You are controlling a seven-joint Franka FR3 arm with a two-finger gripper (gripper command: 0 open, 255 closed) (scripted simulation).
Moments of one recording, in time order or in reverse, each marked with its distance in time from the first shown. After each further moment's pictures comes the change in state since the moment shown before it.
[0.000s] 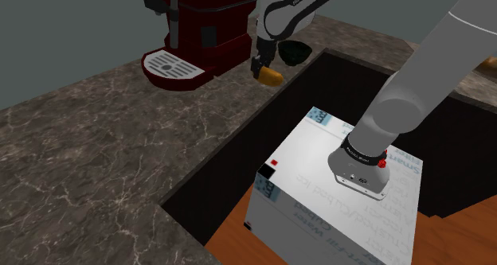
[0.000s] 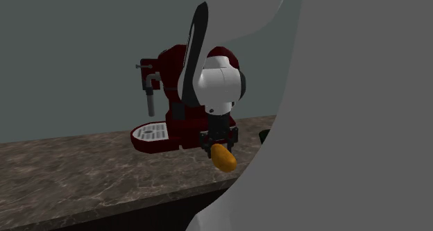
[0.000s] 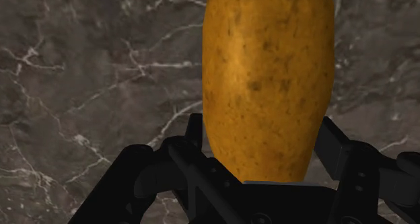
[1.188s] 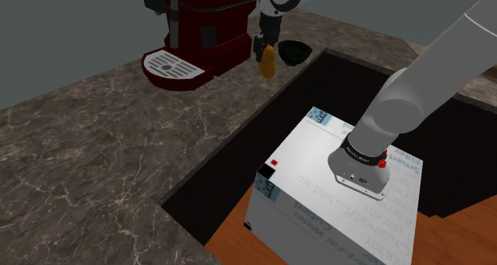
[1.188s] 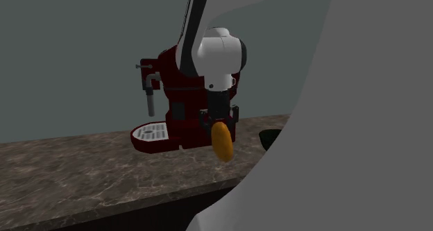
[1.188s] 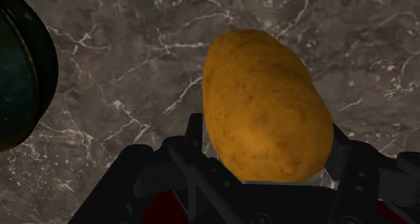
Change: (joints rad) arm 0.002 -0.122 0.003 0.093 0.006 -0.216 -0.010
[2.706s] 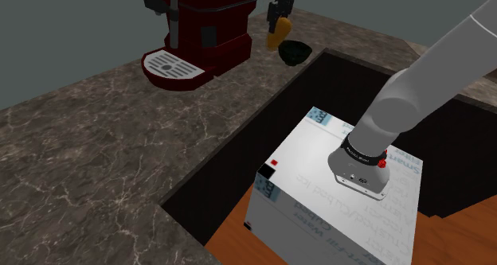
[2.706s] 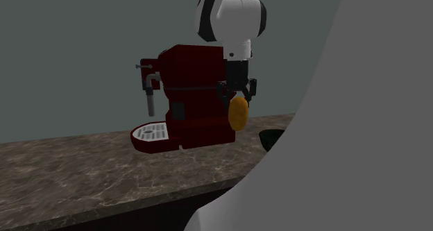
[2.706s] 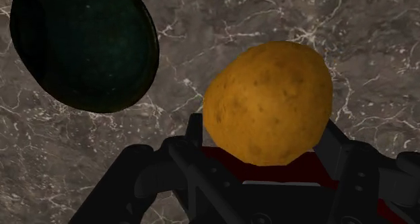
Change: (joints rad) arm -0.046 -0.045 -0.077 0.204 -0.008 -0.242 -0.131
